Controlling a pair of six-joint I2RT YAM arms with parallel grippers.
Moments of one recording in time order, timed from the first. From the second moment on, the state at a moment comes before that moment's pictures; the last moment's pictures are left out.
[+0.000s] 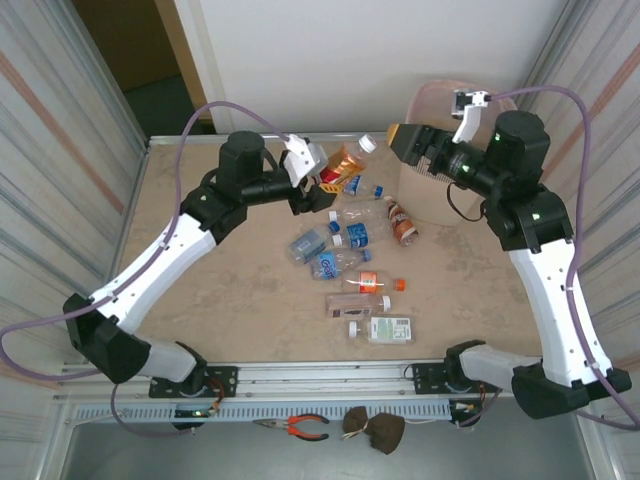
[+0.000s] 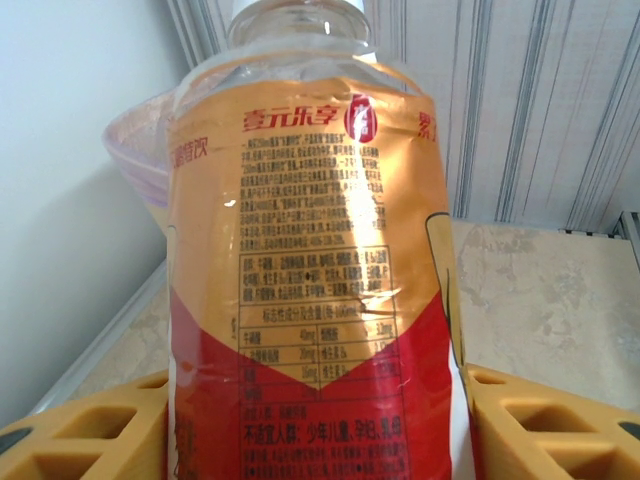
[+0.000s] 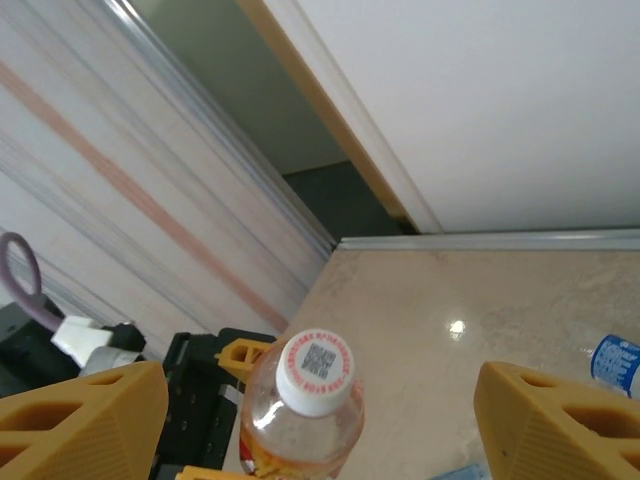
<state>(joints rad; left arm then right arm) -0.63 1.40 1.43 -0.29 0.52 0.32 0.31 1.17 1.63 -0.60 -0.42 0.56</state>
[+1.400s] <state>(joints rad) -0.67 1.37 1.43 -0.30 0.41 0.36 0.41 1.30 1.64 -0.58 -0.50 0.66</state>
